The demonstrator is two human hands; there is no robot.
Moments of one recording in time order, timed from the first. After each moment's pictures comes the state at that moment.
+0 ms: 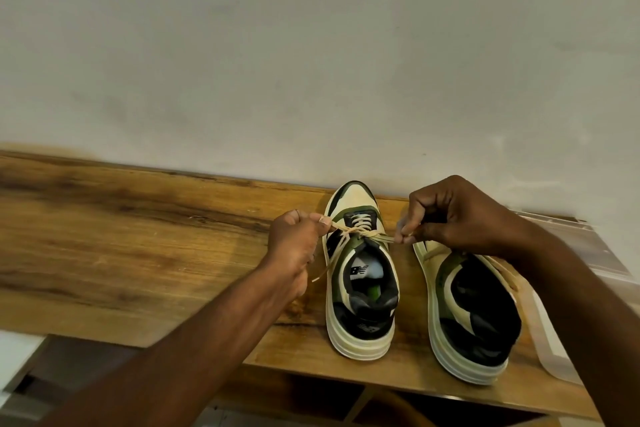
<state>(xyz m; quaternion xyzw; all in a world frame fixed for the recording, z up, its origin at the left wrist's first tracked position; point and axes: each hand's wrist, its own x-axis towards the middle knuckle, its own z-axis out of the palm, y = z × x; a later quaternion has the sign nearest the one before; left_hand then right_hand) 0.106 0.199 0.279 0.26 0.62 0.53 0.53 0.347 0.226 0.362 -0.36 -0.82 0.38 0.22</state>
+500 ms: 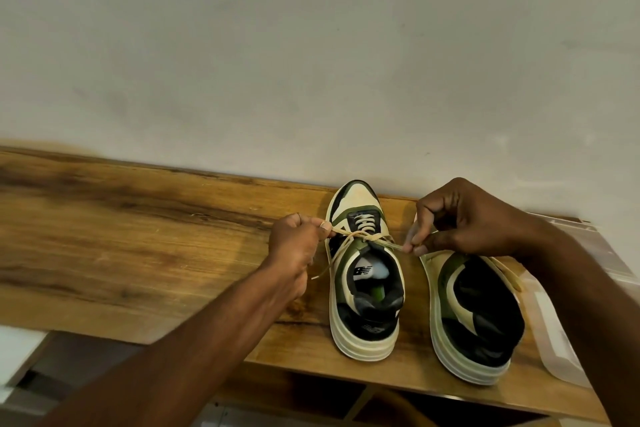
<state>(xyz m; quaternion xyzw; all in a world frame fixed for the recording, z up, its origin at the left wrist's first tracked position) 0.105 0.200 0.273 0.27 0.63 0.51 0.52 0.354 0.229 0.365 -0.36 -0.81 0.42 0.17</state>
